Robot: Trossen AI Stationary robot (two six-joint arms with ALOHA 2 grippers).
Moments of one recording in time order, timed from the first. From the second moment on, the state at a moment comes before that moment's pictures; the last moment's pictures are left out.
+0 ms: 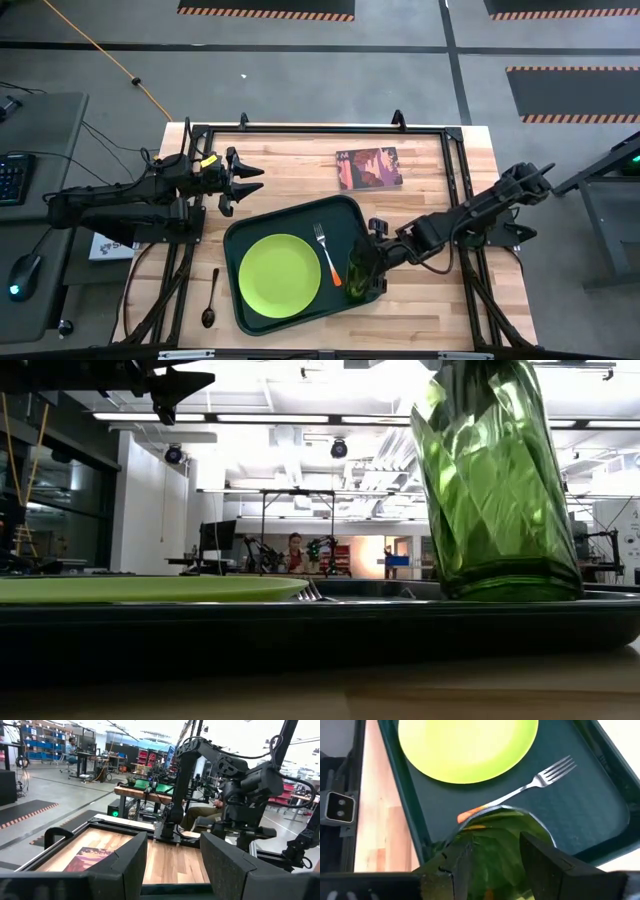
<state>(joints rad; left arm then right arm) 0.22 0.56 0.39 0.26 0.14 -0.18 0.46 1.56 1.24 -0.68 0.23 0.49</state>
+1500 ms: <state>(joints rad) 0.22 0.56 0.39 0.26 0.14 -0.18 0.56 1.56 1.24 -0.63 0.28 0.54</state>
